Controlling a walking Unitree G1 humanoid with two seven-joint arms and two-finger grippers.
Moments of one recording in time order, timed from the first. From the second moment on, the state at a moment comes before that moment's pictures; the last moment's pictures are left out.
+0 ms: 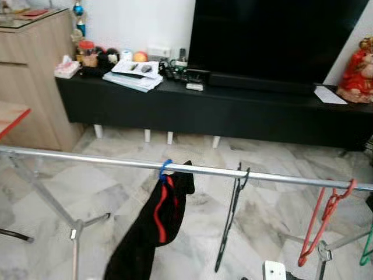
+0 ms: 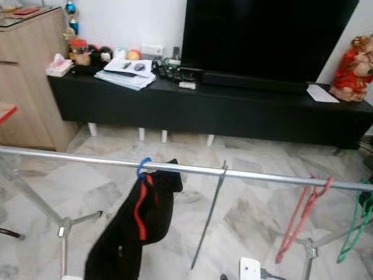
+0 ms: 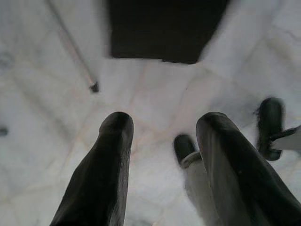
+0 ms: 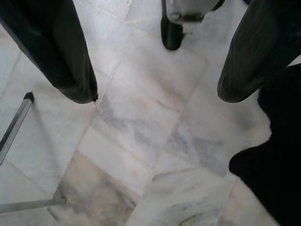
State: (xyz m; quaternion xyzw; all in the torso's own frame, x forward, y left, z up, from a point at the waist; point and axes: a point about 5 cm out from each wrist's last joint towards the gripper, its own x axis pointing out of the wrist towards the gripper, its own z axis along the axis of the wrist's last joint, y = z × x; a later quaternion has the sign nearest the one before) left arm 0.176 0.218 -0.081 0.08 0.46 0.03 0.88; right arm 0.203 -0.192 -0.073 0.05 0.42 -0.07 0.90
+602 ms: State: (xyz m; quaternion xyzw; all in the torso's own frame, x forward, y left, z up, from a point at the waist) left arm 0.152 0.222 -0.091 0.06 0.49 0.04 0.87; right arm 0.199 -0.178 -0.077 0.05 0.43 -0.06 0.90
